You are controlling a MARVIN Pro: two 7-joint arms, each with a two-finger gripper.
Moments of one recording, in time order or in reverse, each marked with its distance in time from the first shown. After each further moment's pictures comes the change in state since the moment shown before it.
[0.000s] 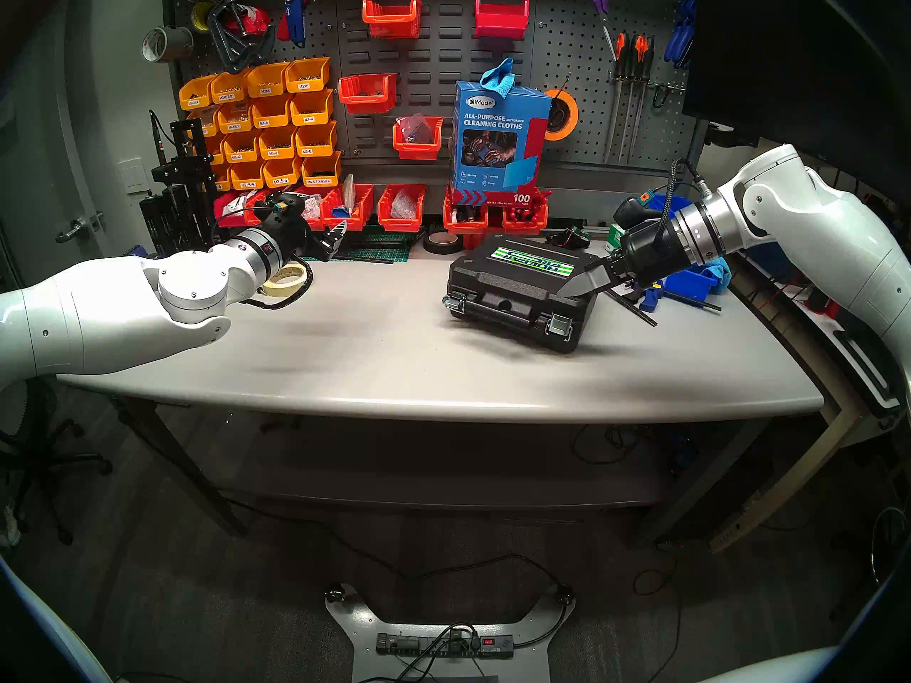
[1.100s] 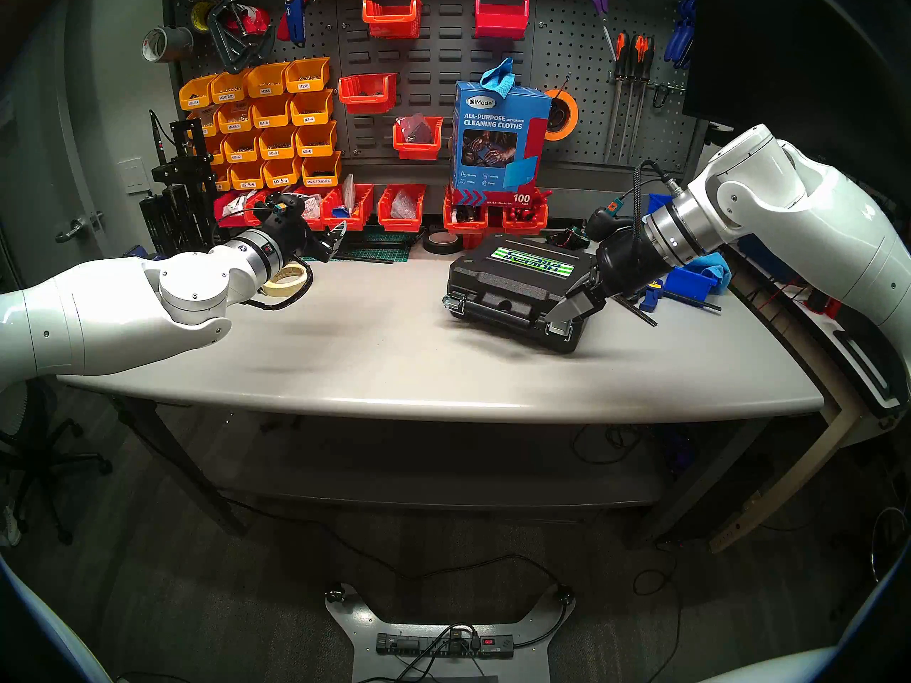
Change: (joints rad) left arm 0.004 -0.002 0.000 0.000 0.001 0.000 0.009; right arm 0.105 -0.029 -0.141 -0.122 -0.156 0.000 0.004
